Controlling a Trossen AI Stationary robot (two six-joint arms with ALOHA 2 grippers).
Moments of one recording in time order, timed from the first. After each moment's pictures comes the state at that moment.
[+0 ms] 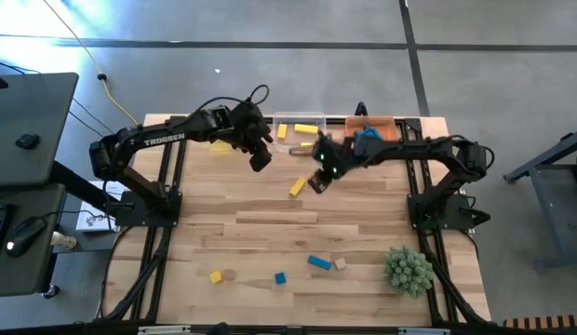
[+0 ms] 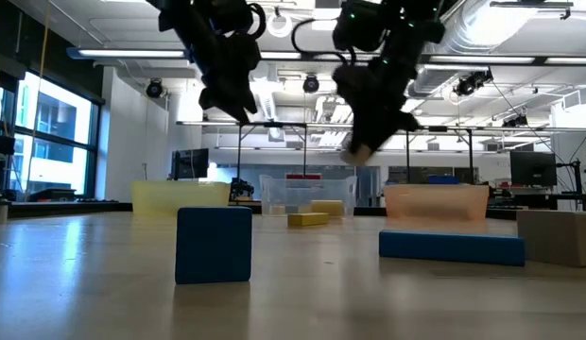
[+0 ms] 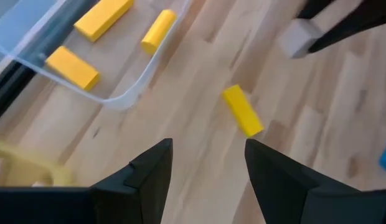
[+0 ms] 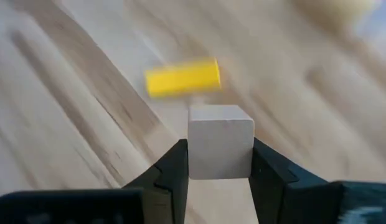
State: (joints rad) left arm 0.57 1.51 1.24 -0.68 0.15 -0.09; right arm -0.23 1.63 1.19 -0.68 -0.02 0.53
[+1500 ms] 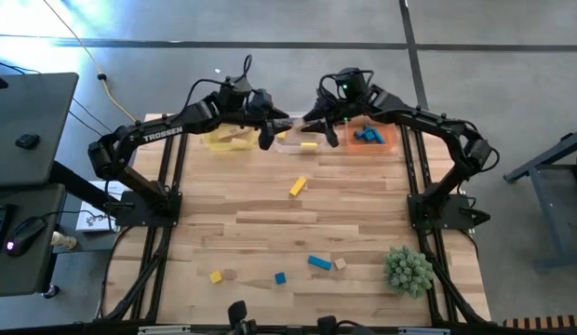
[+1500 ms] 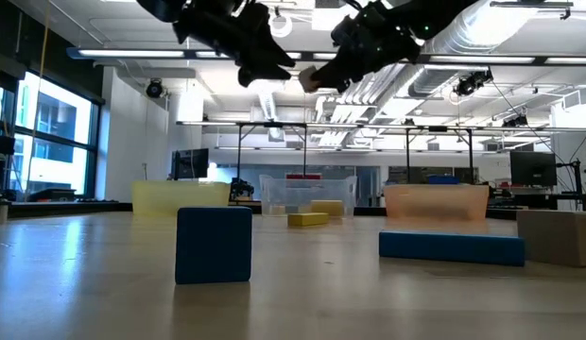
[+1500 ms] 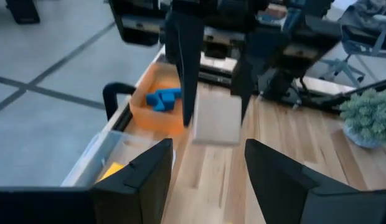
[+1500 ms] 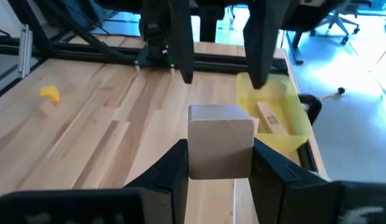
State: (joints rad) left arm 0.68 1.51 1.24 -0.15 0.38 0.04; right arm -0.65 1.63 1.35 -0.27 -0.72 -0.43
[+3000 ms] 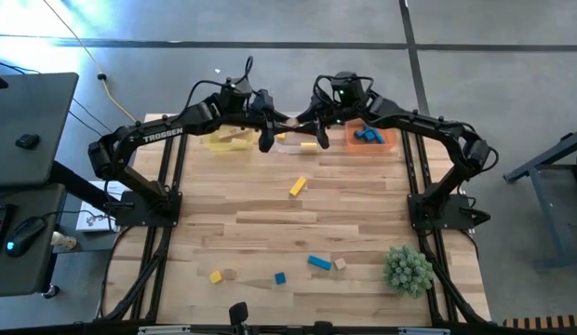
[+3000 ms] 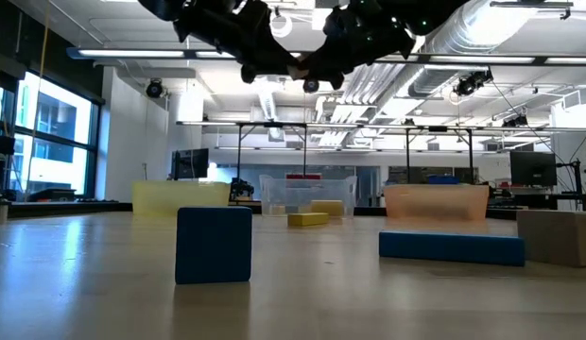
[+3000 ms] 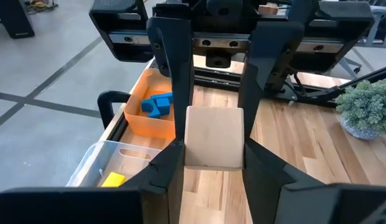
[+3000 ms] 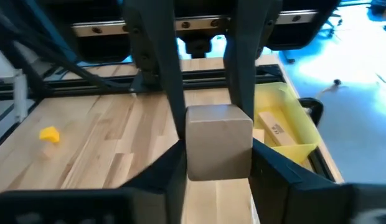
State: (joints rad) left arm 0.66 1.51 1.24 -0.15 0.38 0.10; right arm -0.57 1.63 1.35 -0.15 -0.62 -0.18
